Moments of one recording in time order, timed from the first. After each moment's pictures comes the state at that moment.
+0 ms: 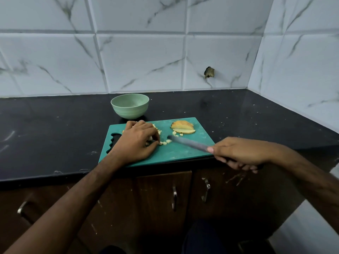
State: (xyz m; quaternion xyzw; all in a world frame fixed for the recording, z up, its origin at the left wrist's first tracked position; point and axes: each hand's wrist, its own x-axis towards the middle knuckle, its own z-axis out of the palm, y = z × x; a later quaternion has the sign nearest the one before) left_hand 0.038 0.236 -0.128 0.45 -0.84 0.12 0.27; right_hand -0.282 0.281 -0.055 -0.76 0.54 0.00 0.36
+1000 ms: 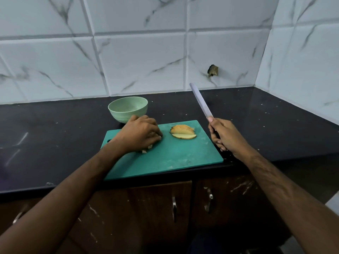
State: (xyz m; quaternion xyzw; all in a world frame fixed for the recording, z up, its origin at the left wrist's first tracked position) left_hand 0.032 0.177 -0.106 0.46 -0.86 0.16 0.16; right_hand -0.274 0.182 -0.116 -0.66 0.47 -0.44 0.39
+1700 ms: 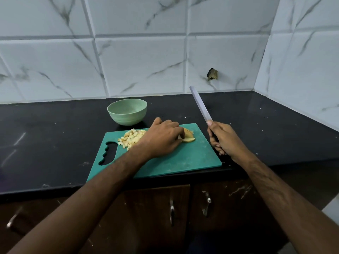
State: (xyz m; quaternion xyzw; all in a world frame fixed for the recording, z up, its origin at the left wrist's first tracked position) left_hand -0.038 0.183 -0.106 0.44 -0.87 0.16 0.15; right_hand -0.274 0.180 -0.118 -0.66 0.47 -0.44 0.38
